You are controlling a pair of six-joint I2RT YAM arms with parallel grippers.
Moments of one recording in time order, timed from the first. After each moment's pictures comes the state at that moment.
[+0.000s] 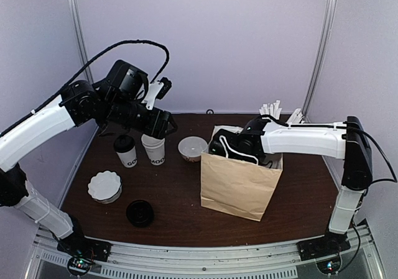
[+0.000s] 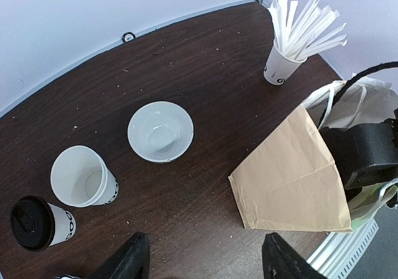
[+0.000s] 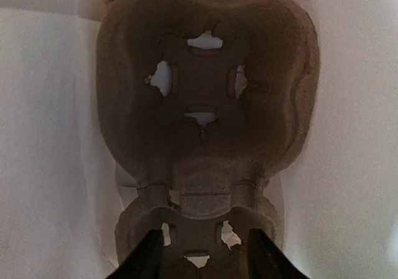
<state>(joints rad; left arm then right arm) -0.90 1.43 1.58 -0.85 -0.10 -0.27 0.96 1.84 1.47 -1.13 0.12 -0.32</state>
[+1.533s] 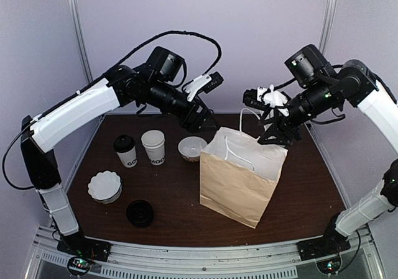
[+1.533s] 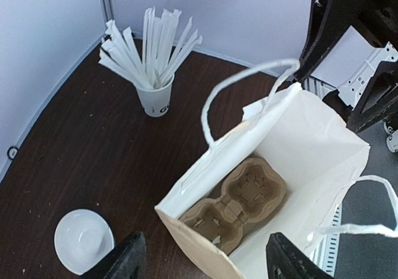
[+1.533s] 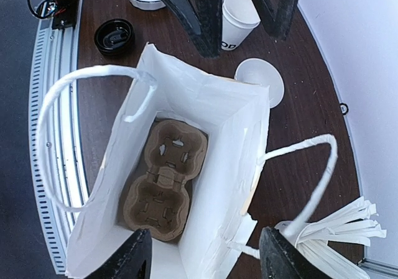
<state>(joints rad) -0.90 1.77 1.93 -0.81 0.38 0.13 0.82 1.41 1.82 -1.30 -0.14 -0.53</state>
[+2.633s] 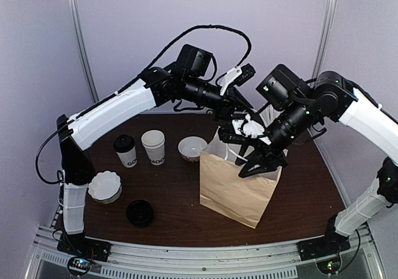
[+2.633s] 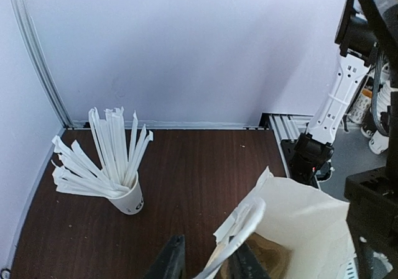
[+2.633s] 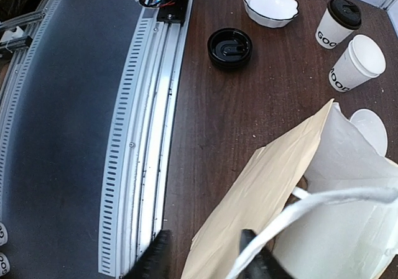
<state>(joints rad) -0.95 2.09 2.29 -0.64 0.62 0.26 0.99 1.44 1.73 -1.29 -0.42 -0.55</state>
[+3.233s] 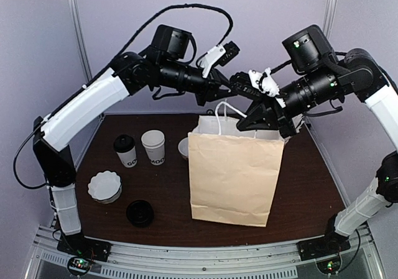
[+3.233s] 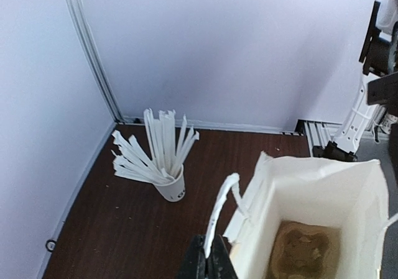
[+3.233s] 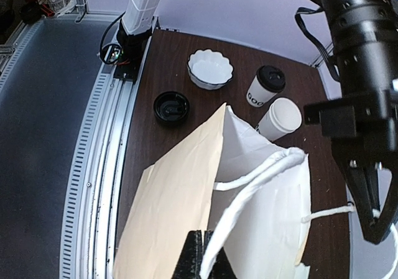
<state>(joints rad) -0.95 1.98 2.29 -0.72 0.44 0.25 0.99 1.47 2.01 -1.27 -0.31 -0.57</state>
